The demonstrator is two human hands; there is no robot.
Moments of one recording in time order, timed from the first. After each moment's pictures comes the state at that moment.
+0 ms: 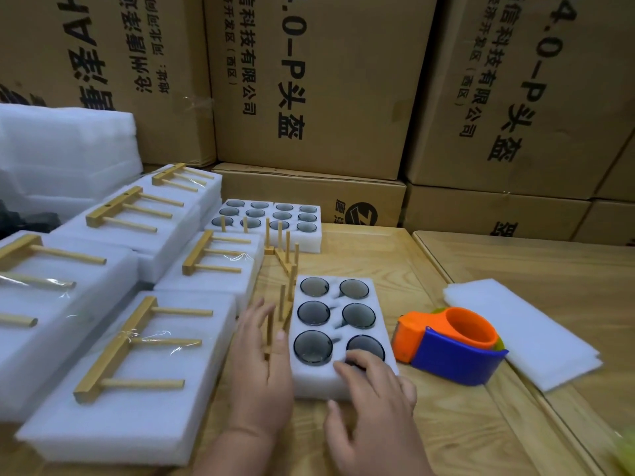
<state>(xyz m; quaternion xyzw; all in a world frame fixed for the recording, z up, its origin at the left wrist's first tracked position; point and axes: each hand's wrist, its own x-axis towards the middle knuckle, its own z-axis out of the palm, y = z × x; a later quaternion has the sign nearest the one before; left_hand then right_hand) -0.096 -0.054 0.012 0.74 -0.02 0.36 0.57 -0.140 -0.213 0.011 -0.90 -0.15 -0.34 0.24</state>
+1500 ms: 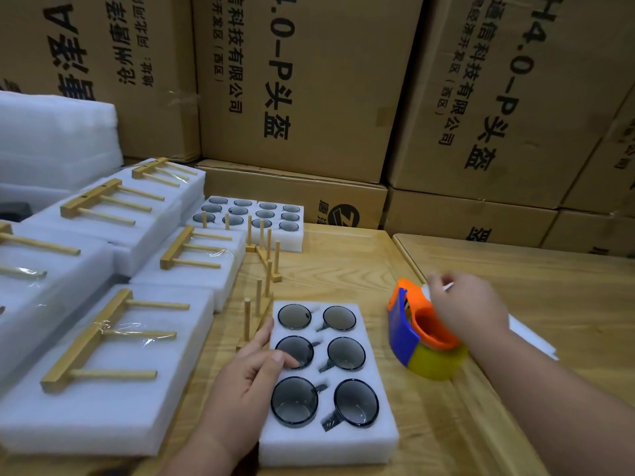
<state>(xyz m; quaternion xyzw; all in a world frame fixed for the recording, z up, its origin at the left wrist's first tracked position) -0.119 -0.053 0.002 0.77 -0.09 0.15 0.62 -0.013 -0.381 0.099 -0.95 0.17 -0.21 0.15</state>
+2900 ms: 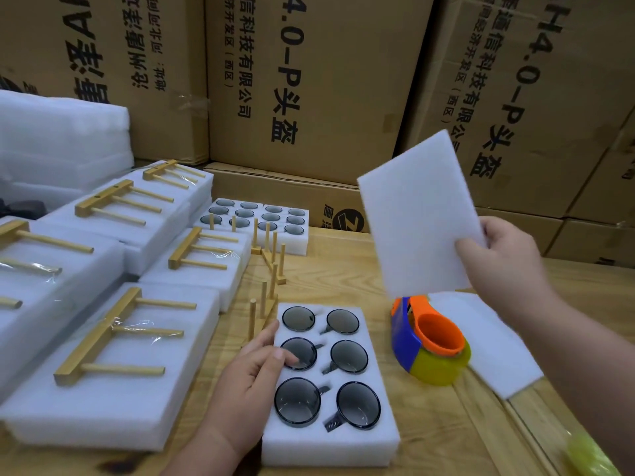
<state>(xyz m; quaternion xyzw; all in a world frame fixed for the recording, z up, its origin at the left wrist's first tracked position) -0.119 -0.054 0.005 0.76 -0.07 0.16 0.63 -0.063 -0.350 0.192 -0.86 0.00 -0.31 0.41</state>
